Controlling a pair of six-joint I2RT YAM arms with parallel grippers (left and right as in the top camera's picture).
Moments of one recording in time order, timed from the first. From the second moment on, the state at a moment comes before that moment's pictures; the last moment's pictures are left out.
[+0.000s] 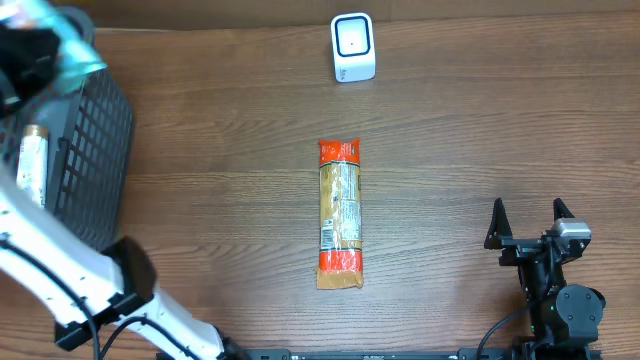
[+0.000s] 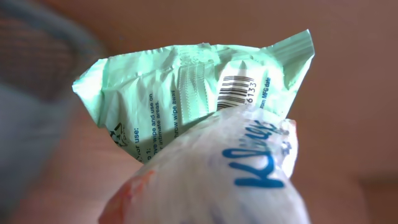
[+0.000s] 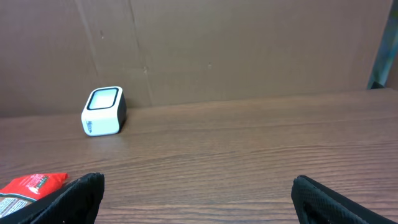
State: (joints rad) left arm 0.52 2.00 3.04 -1.69 0.61 -0.22; right arm -0.01 0.02 0.02 -0.04 -0.03 0.10
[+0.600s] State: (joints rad) left arm -0.27 2.00 2.23 -1.66 0.26 -0.19; right arm -0.01 0.02 0.02 -0.03 -0.03 0.10
